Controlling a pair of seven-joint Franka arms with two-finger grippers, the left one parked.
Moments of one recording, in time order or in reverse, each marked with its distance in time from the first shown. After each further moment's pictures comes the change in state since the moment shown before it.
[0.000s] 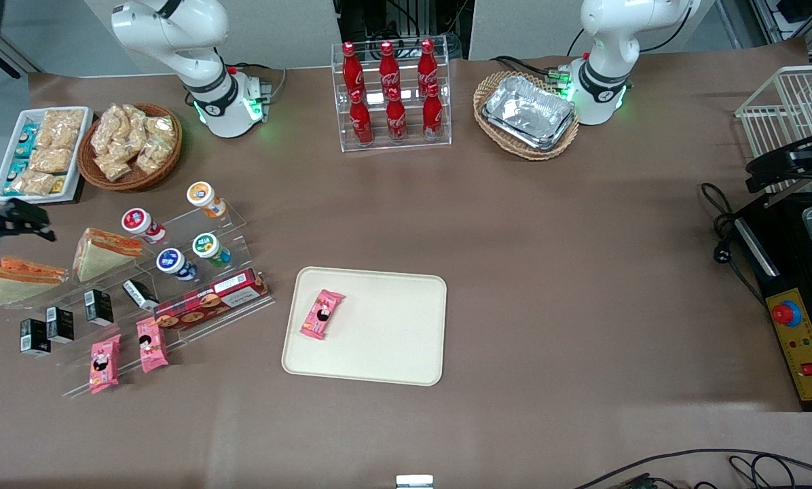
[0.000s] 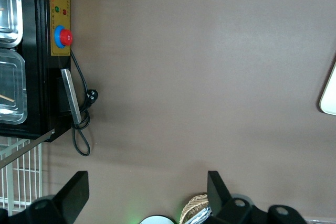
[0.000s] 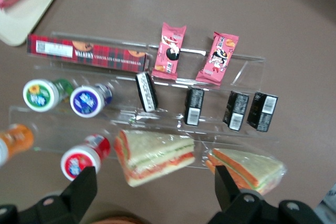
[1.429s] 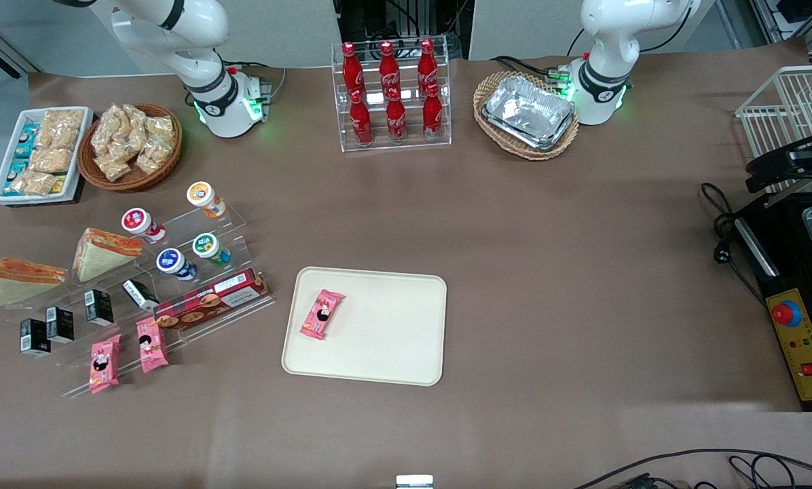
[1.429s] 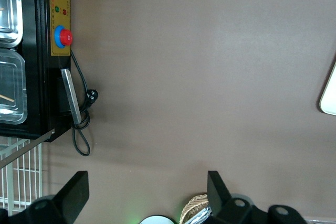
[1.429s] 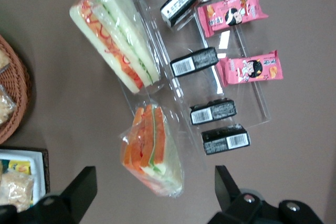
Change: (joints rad) arm -0.031 0.253 -0.239 0.143 0.098 0.032 -1.362
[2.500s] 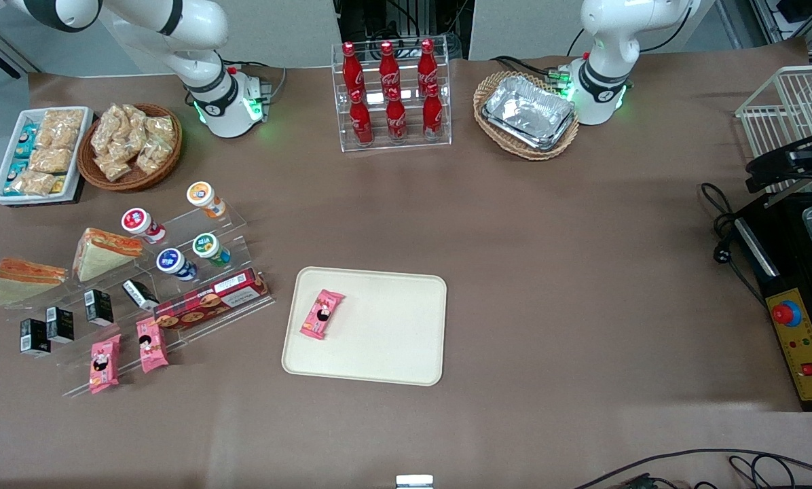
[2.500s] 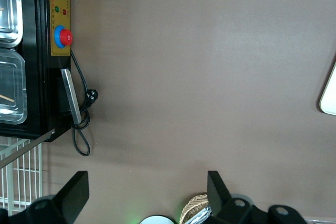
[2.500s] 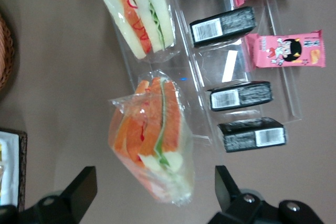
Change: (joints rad) arm -0.079 0.101 0.000 -0.066 0.059 0.135 -0.190
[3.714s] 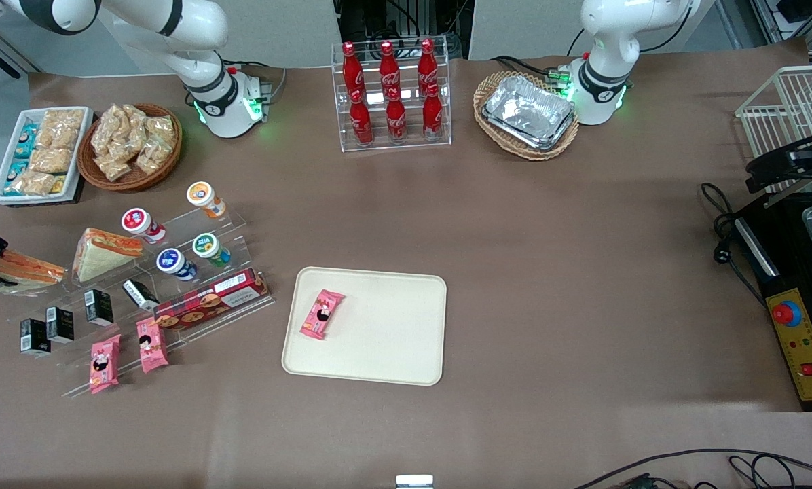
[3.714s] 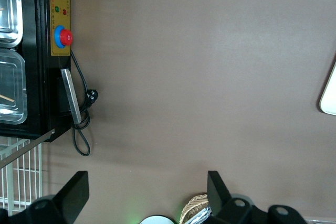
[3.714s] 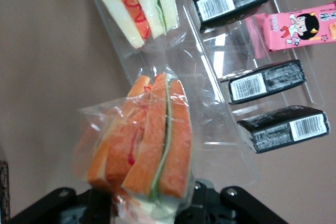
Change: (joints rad) arm -0.008 0.010 -0.035 -0.132 0.108 0.136 -0.002
